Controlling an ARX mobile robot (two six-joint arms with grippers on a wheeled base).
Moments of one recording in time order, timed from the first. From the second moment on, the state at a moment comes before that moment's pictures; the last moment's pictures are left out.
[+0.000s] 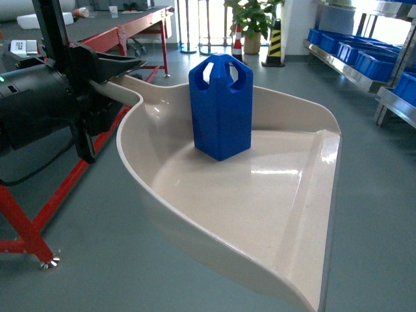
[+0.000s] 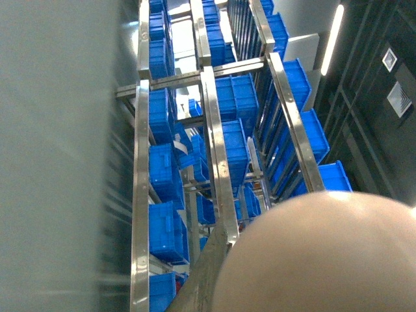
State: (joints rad) left arm -0.16 1.90 0.73 1.28 0.41 -1.41; right arm 0.04 0.49 0.30 0.15 0.12 -0.02
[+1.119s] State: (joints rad) left arm -0.16 1.90 0.73 1.28 0.41 -1.41; right arm 0.04 0.49 0.30 0.15 0.12 -0.02
